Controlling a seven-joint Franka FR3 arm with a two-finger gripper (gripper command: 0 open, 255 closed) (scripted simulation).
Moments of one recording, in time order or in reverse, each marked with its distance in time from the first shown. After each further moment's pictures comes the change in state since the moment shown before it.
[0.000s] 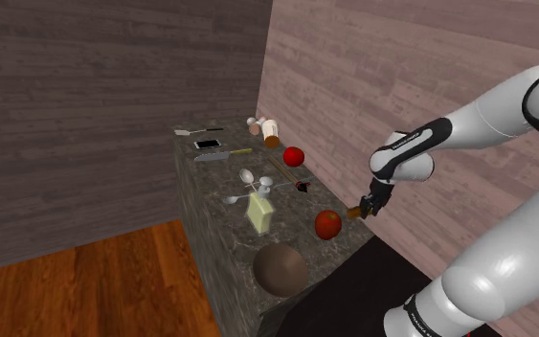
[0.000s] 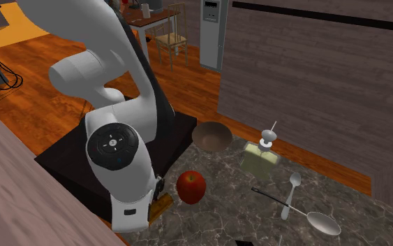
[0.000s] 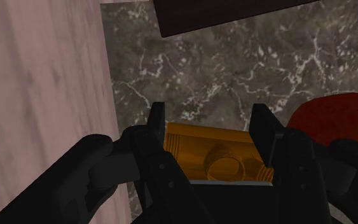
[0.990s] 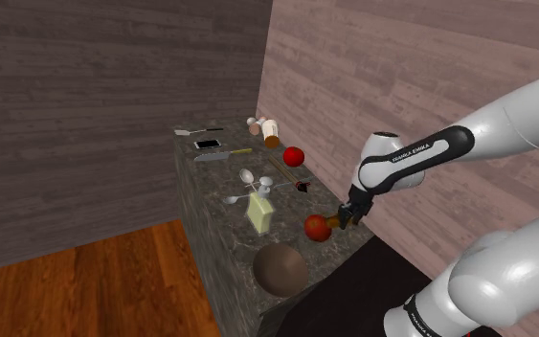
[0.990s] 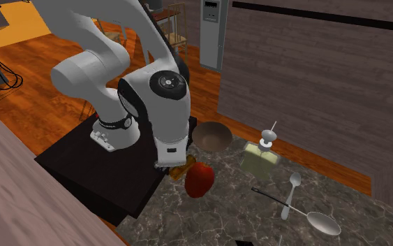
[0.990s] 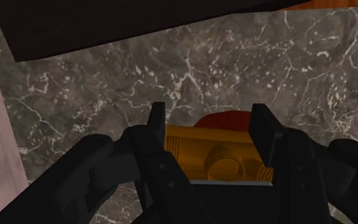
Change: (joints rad) arm 0.142 -0.222 0.190 -0.175 0.000 -0.038 0.338
